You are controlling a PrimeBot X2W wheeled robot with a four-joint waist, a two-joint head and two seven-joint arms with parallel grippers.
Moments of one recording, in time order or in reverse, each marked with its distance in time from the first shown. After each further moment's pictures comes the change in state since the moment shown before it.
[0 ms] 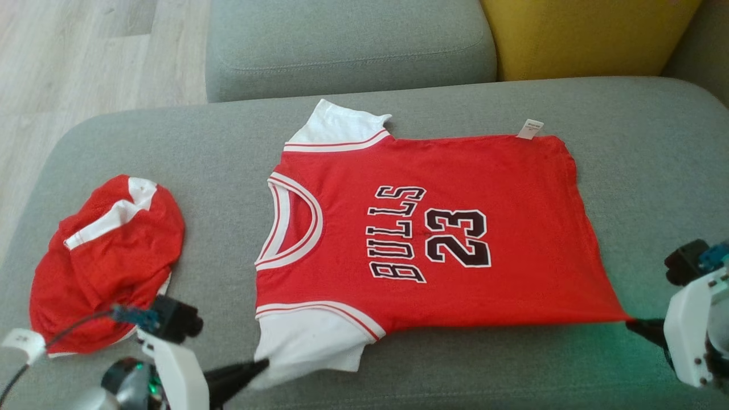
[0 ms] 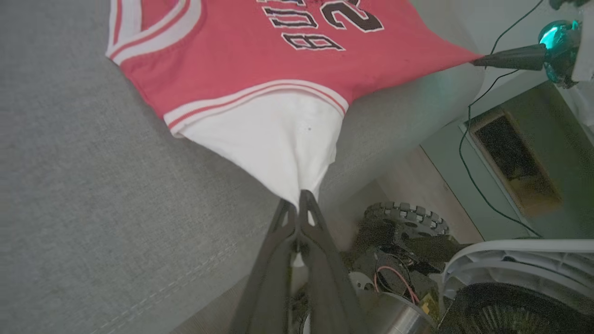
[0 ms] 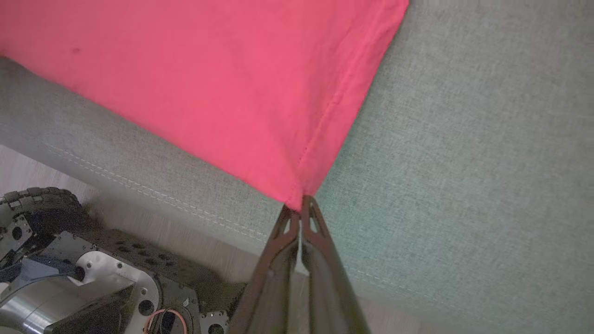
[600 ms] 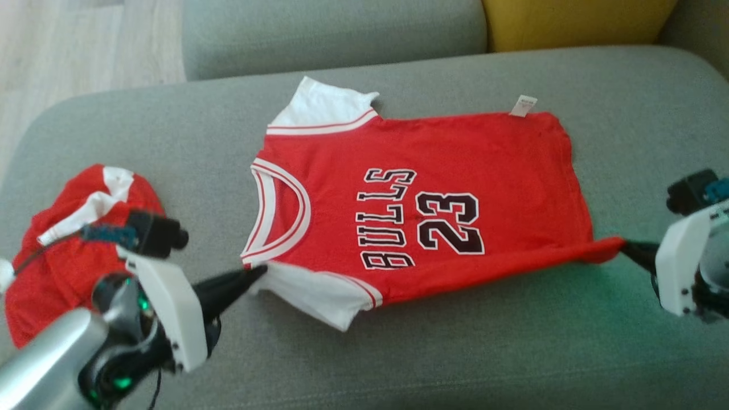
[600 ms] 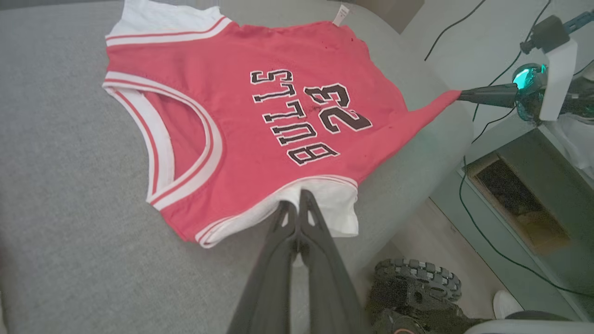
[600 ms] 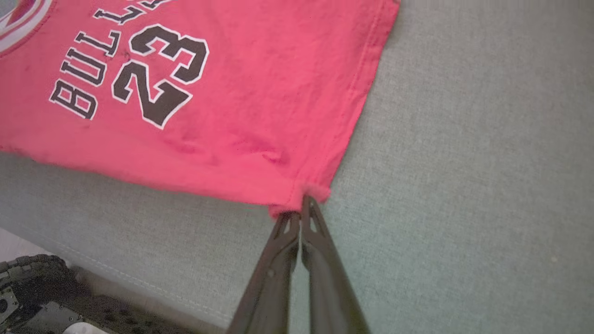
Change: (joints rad) left arm -0.170 -0.028 0.068 -0.002 -0.012 0.016 -0.008; right arm -0.123 0.075 -0.081 0.076 -0.029 0.000 -0.031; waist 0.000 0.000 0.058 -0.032
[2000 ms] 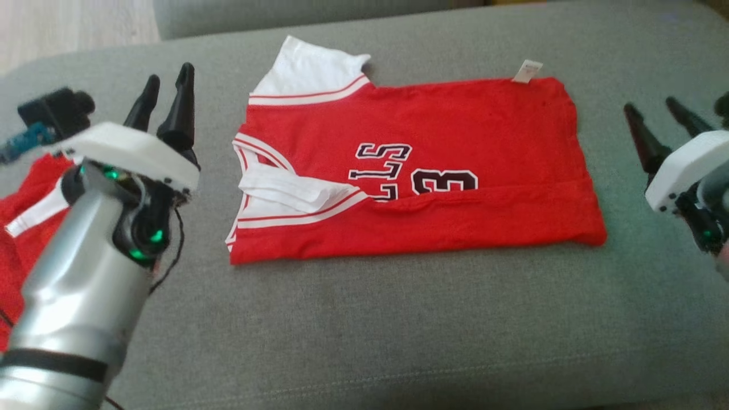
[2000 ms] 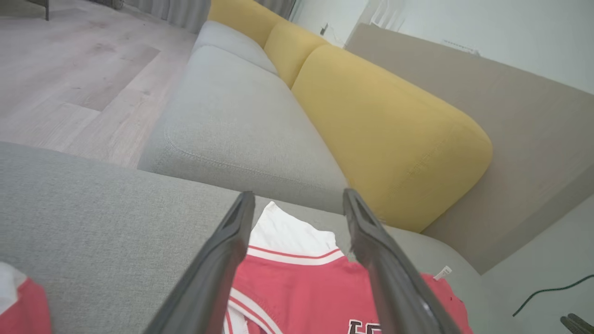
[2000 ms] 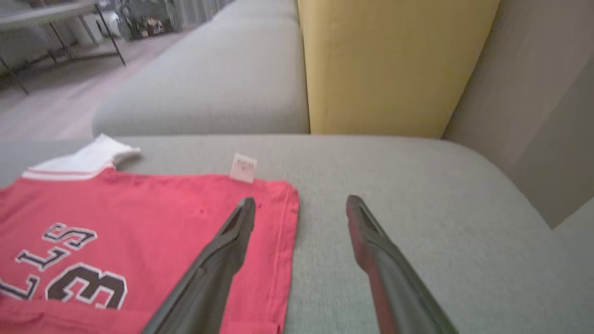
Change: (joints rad) left arm -0.379 -0.381 0.209 0.612 0.082 0.100 -0.525; right arm -0.214 0.309 -0.139 0.519 -0.093 0.000 -0.551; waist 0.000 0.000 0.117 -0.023
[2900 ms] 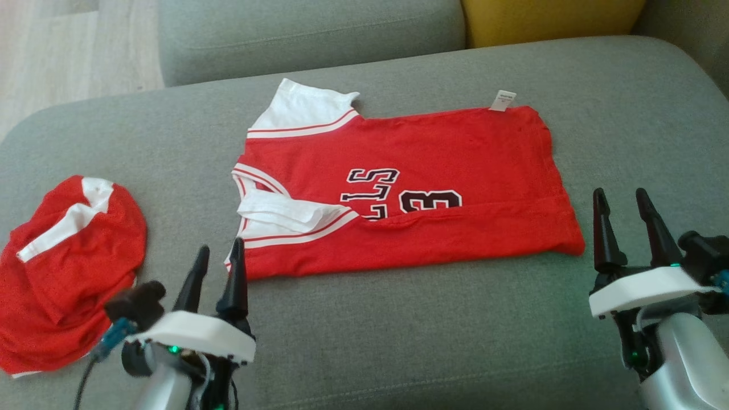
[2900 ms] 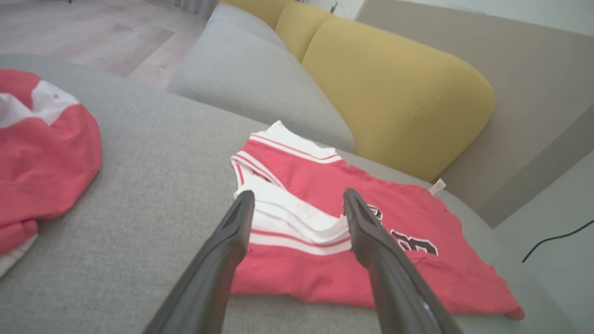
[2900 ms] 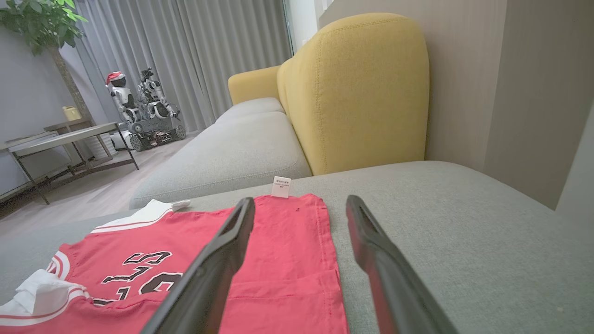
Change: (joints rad) left arm 0.588 -0.228 0.283 -0.246 0.422 -0.040 -0.072; right arm 0.653 0.371 -0.932 -0.489 -0.703 0.000 -0.077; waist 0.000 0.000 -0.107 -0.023
